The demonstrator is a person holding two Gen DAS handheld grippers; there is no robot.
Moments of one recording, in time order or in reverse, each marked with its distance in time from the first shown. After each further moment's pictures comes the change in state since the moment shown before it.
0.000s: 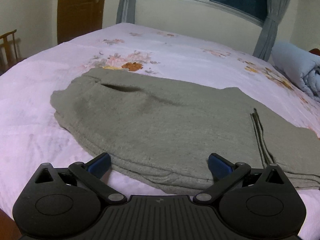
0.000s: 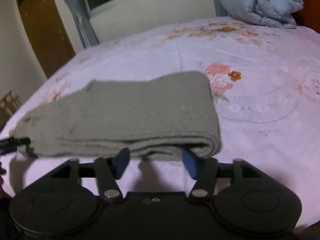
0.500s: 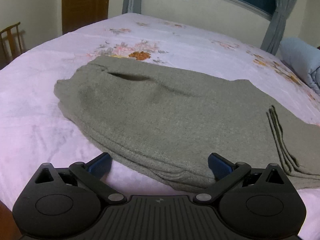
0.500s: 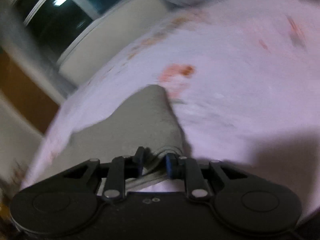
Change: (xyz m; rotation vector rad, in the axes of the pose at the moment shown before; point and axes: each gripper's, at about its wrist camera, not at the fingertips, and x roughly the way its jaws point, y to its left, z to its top) left arm 0.010 0.004 0.000 -0.016 0.061 0.033; right arm 0.014 -0.085 0.002 0.464 -0.017 0.064
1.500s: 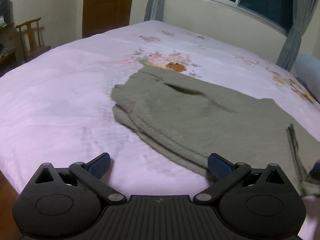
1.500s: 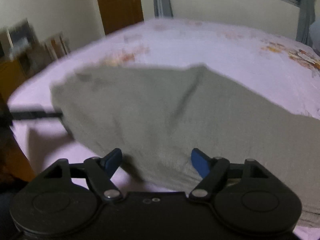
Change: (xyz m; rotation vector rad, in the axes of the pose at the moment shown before) left arm -0.019 0.066 -0.002 -0.081 -0.046 0.074; right arm 0.072 0.236 -0.103 -0.794 0.204 0.191
